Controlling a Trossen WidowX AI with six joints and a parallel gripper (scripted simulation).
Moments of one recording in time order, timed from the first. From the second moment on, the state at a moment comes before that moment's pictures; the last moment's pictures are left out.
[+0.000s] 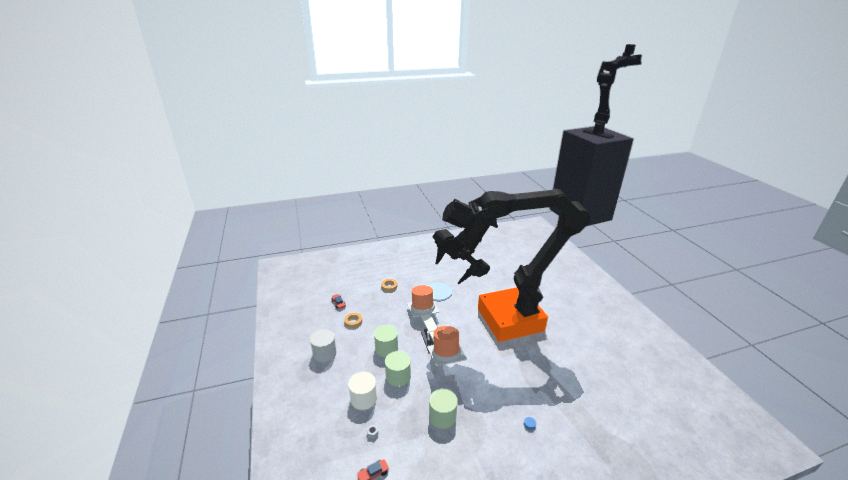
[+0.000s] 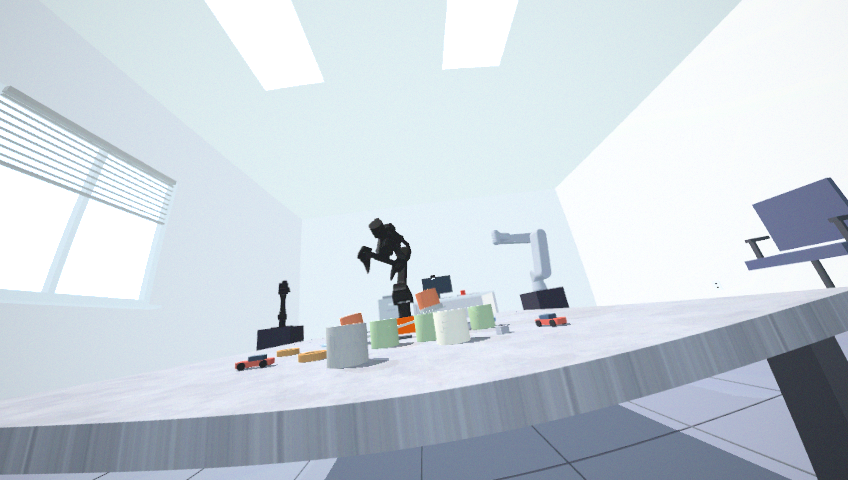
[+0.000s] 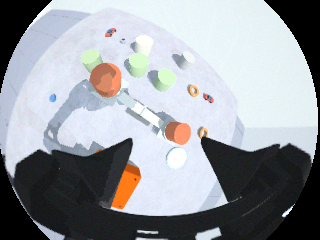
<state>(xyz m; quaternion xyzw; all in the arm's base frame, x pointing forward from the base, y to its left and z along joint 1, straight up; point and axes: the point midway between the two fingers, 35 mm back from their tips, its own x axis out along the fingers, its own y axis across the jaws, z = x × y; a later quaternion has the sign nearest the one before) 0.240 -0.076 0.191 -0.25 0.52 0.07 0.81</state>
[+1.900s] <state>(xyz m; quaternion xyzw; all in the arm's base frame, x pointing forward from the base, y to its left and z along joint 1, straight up) 0.295 -0.181 0.074 -0.47 0.53 0.45 0.54</state>
